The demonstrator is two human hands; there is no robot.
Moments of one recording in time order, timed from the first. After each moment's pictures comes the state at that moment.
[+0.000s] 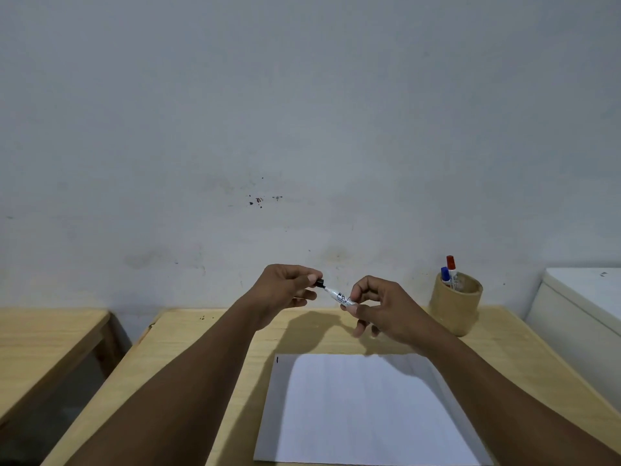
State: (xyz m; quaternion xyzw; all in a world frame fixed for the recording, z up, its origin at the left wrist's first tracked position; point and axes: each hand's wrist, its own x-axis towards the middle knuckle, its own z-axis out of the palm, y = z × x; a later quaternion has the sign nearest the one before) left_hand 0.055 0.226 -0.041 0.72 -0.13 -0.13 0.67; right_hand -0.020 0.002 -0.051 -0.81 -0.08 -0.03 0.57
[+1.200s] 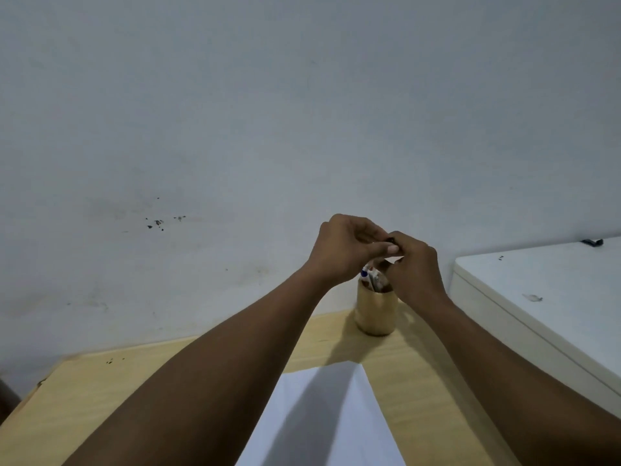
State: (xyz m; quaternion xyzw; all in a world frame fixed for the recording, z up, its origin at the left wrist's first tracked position) left_hand 0.017 0.002 0.044 0.77 -0.36 0.03 0.53; right_hand -0.031 -0.141 -0.010 -0.84 0.05 -0.40 0.36
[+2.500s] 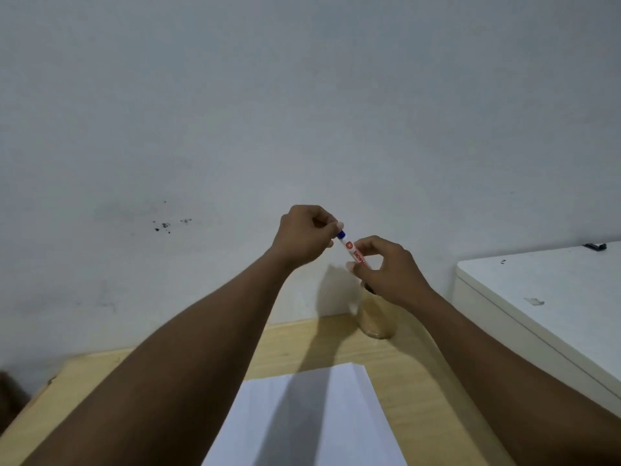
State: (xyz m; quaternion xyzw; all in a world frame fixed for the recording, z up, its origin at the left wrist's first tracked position) left_hand 0.052 0.042 0.060 0.82 -0.27 0.08 0.50; right_hand -0.025 -0.124 -0.001 -0.86 0.02 -0.26 0.43
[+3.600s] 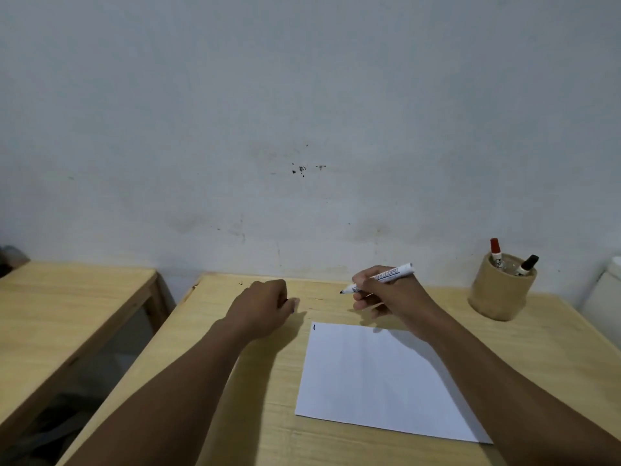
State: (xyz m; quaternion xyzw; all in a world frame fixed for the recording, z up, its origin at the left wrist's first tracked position) left_hand 0.027 0.319 -0.108 0.96 -0.11 0.03 0.24; right_hand -0.013 0.056 -0.068 -0.74 0.00 0.03 0.67
